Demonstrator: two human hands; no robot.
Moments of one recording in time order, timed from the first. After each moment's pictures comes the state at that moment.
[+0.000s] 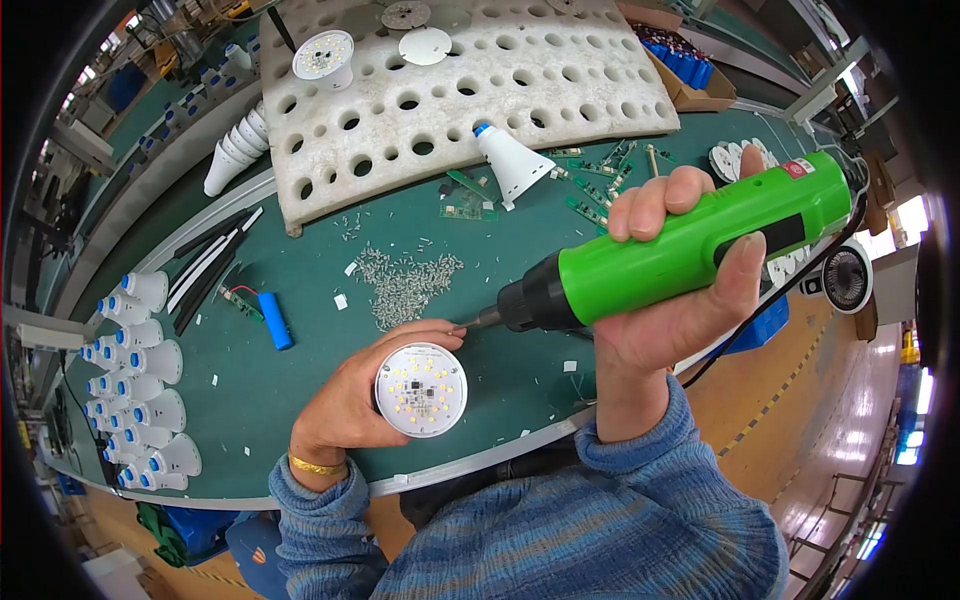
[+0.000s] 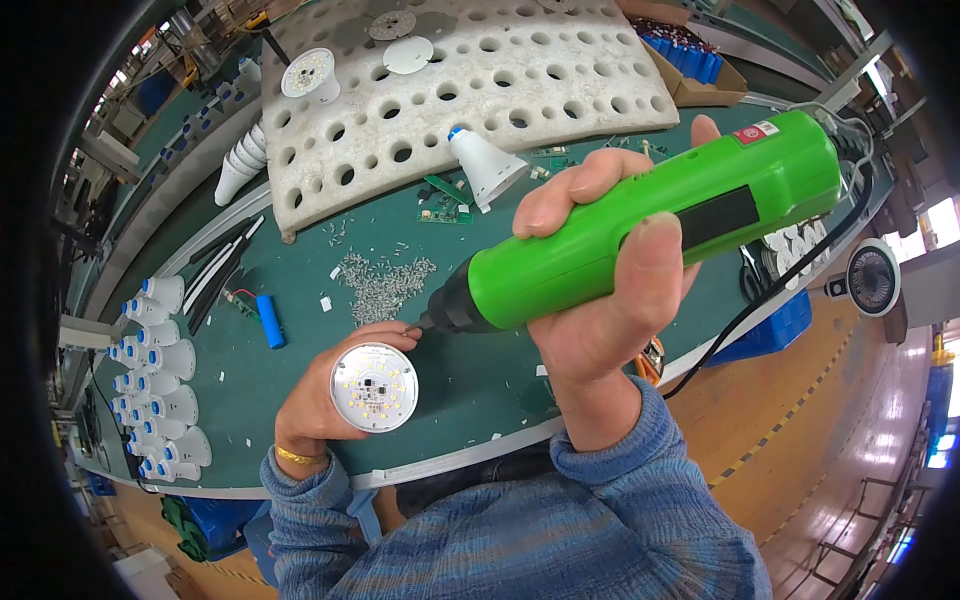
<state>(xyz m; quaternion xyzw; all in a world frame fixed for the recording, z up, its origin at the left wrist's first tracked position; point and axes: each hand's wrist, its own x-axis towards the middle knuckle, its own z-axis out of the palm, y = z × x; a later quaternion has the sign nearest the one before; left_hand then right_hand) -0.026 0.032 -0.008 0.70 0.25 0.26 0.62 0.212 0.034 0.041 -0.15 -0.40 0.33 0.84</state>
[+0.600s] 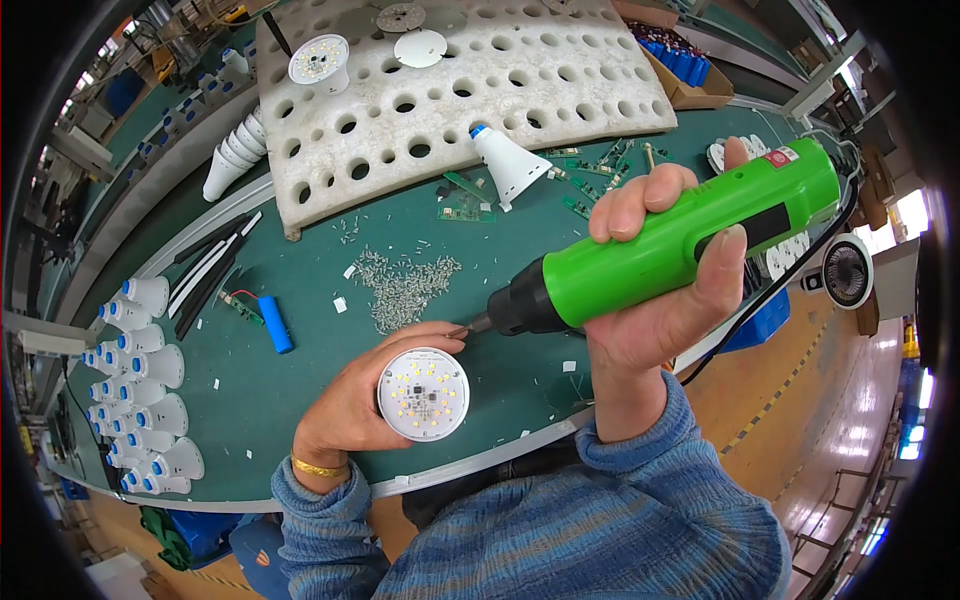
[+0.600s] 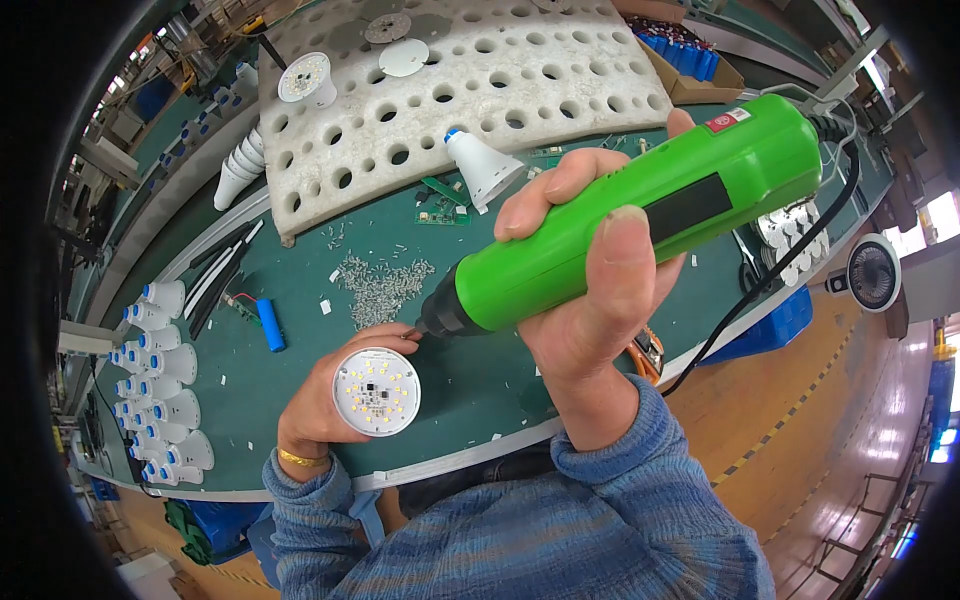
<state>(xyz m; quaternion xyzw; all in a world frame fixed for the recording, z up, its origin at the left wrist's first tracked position) -0.024 0.033 -0.007 0.73 0.24 0.25 0.60 0.208 0.034 0.040 -0.18 -0.40 0.33 0.84</state>
